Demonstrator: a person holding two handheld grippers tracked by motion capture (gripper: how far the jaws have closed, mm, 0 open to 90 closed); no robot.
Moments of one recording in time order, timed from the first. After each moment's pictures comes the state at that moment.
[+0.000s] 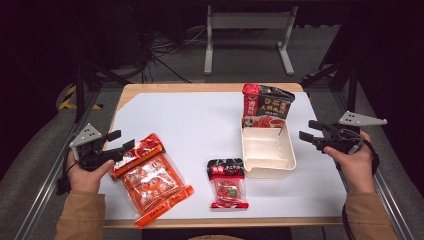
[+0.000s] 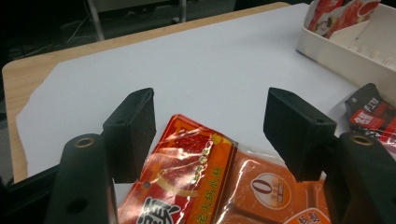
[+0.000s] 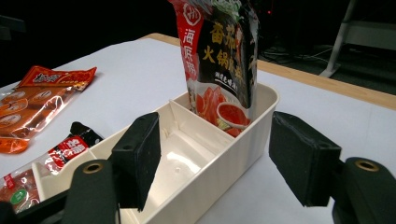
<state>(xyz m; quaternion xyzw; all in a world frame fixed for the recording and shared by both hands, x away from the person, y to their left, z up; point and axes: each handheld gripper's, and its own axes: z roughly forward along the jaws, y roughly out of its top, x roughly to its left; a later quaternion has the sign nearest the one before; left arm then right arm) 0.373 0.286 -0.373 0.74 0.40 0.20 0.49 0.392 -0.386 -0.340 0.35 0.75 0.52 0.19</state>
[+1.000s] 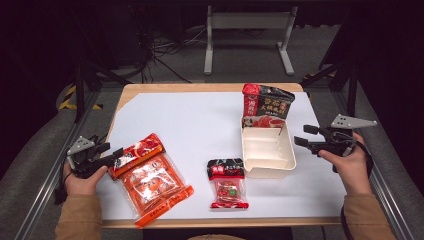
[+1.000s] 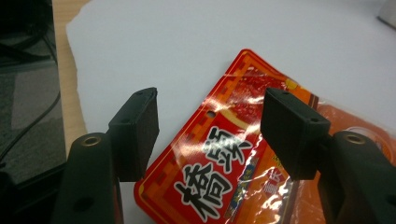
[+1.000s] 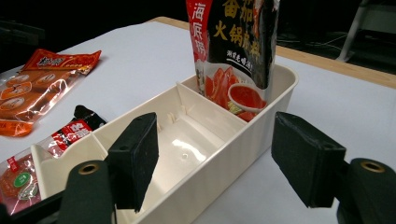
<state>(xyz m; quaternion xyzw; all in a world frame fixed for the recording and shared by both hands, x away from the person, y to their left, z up) 0.381 0.324 -0.431 0.72 0.49 0.20 0.44 0.396 -0.377 -0.354 0.35 0.77 0.51 0.17</state>
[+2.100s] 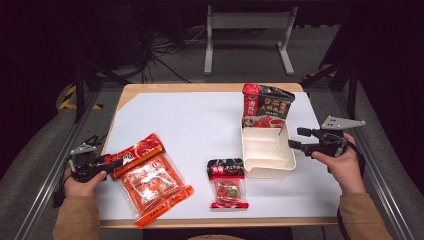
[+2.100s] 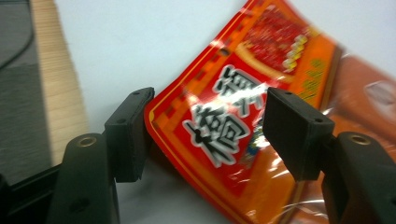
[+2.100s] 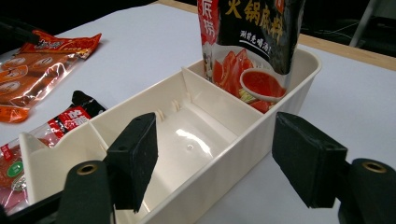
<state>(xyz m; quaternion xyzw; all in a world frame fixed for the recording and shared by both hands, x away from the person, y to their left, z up) 0.382 0.336 -0.453 0.73 0.53 0.10 0.42 0.401 -0.365 -0.364 0.34 0.79 0.49 0.16</state>
